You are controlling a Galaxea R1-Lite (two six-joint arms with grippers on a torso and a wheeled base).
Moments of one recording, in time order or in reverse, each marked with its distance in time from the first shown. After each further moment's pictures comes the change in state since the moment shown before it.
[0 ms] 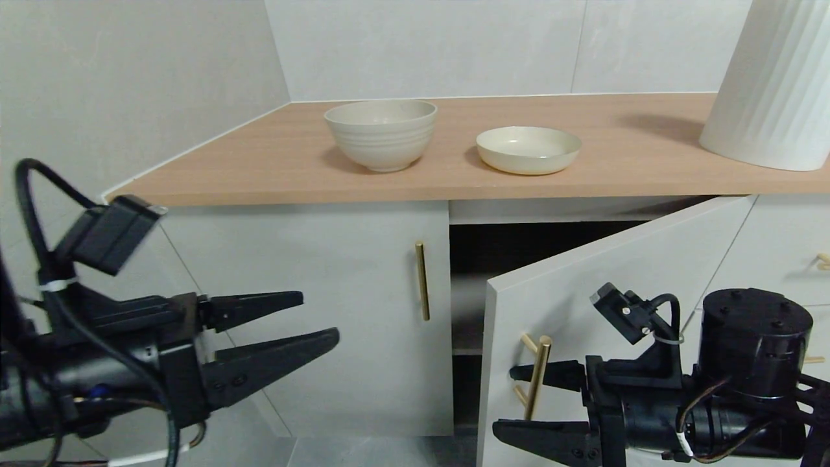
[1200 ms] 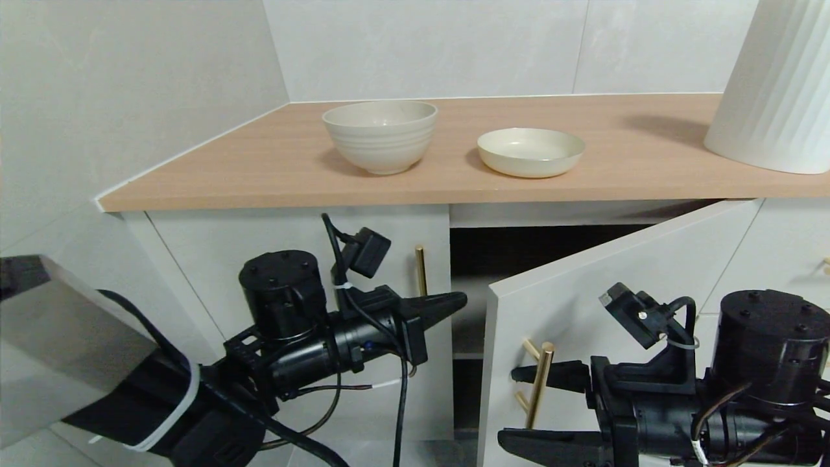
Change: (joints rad) left arm -0.217 0.709 -0.082 -0.799 0.075 -0.113; right arm -0.004 -0.030 0.018 -0.013 0.000 -0.026
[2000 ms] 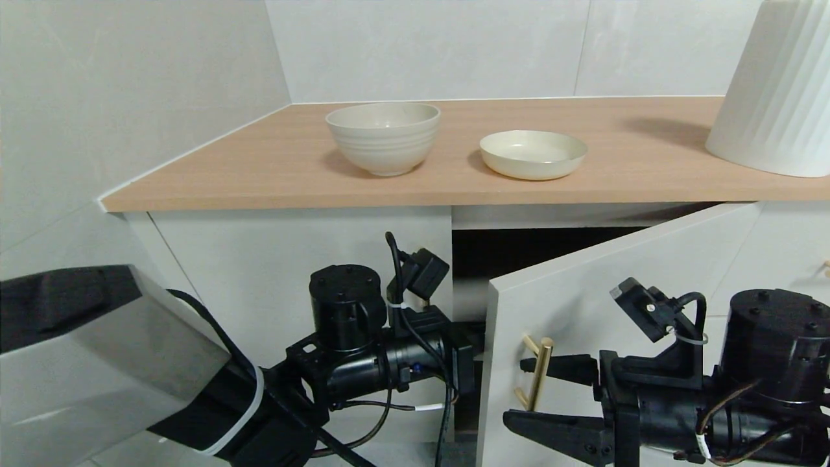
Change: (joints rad) left arm -0.117 0.077 -0.083 0.067 -0.033 0.013; right arm -0.059 -0.007 0.020 0.000 -0.071 -0.003
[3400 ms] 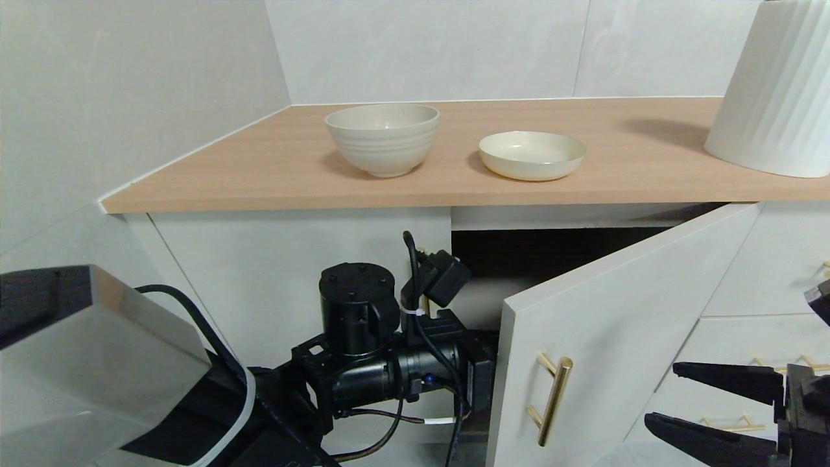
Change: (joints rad) left arm -0.053 -0.038 -0.024 0.086 0.004 0.053; right arm -0.107 -0.581 -0.053 0.779 -0.314 -0.143
